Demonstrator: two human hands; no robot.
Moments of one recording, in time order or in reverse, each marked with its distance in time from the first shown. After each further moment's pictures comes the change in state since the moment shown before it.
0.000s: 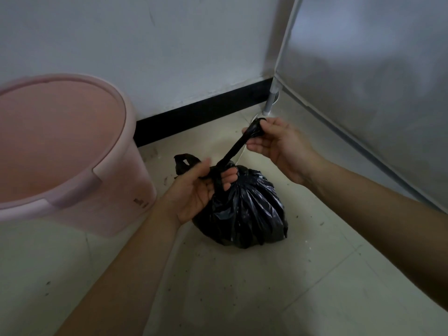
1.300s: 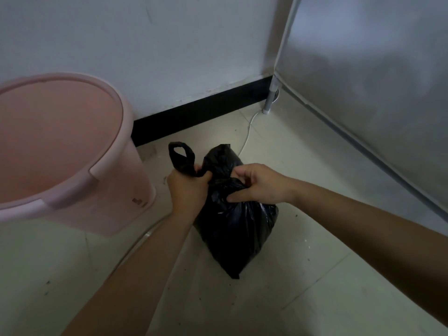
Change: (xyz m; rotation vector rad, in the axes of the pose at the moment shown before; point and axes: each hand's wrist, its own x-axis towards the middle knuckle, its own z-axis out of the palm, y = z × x) left_hand 0.013 -0.018 0.010 0.890 0.815 0.538; right_hand -0.004 0.059 -0.007 -0.918 -0.484 -0.024
